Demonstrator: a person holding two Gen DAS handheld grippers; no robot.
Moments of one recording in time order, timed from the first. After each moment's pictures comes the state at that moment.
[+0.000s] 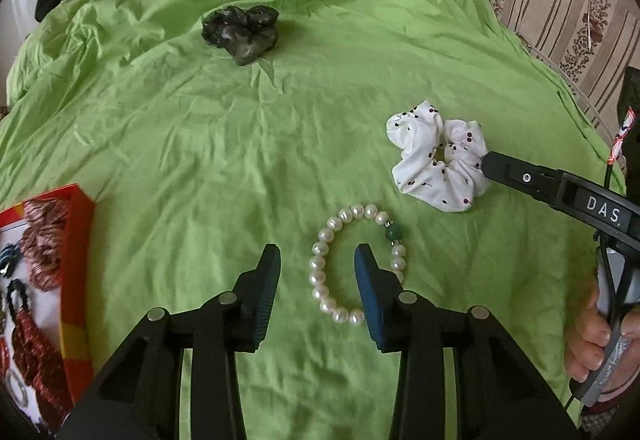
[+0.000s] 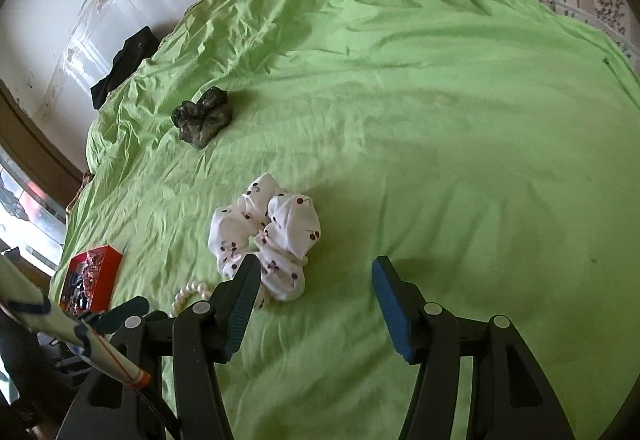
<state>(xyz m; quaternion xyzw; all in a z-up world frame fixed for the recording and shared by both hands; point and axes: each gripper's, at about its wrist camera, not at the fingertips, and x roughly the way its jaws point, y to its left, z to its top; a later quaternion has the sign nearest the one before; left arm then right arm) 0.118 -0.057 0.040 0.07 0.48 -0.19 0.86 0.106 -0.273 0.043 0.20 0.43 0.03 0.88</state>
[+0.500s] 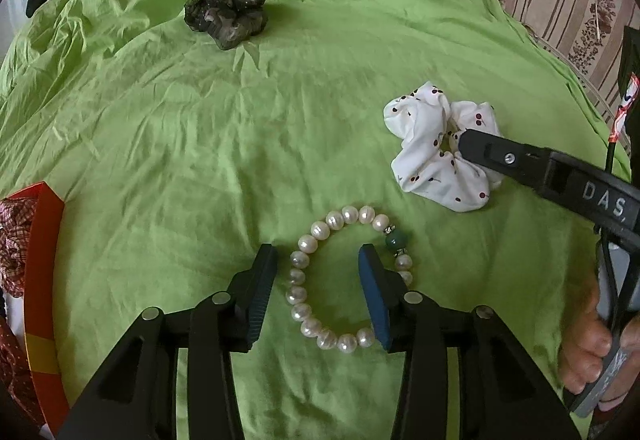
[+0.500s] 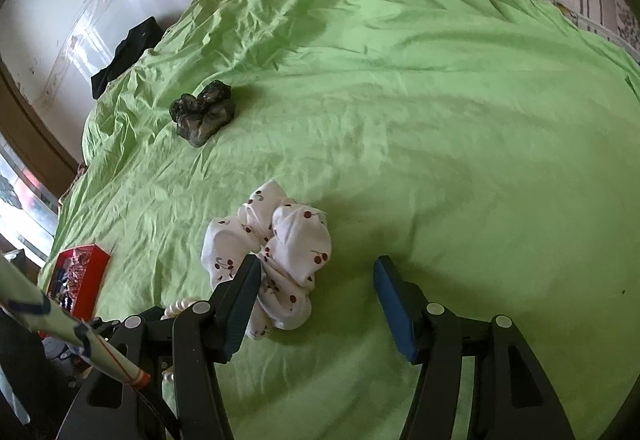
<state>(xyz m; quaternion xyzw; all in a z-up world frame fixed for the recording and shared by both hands) 0.128 -0.072 0.015 0.07 0.48 -0.18 0.86 0.126 -0.256 0.034 0.17 0.42 0.04 0.89</state>
